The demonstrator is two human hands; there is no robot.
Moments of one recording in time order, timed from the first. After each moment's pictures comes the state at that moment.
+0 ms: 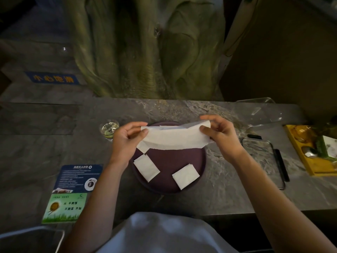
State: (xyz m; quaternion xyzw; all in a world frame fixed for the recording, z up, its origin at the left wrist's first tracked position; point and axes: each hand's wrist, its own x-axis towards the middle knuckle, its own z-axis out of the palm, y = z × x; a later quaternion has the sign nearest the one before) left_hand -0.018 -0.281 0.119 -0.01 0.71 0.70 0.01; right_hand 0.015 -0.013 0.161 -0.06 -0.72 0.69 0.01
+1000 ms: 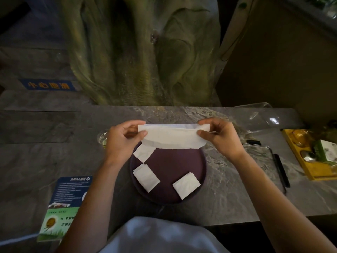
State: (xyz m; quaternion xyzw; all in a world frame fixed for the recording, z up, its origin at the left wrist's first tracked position) left_hand -0.046 -0.288 0.150 0.05 0.79 0.62 -0.03; right_hand -0.009 -0.010 0.175 -0.06 -0.86 0.51 0.05
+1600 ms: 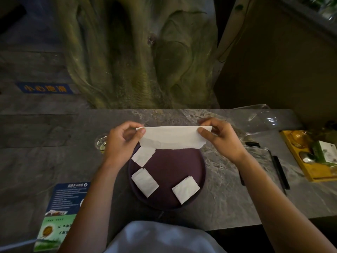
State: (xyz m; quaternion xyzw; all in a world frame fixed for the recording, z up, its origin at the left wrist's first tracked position) left_hand -0.059 -0.285 0.153 0.07 0.78 0.62 -0.03; right_hand -0.021 0.001 0.177 0.00 -0.86 0.50 0.04
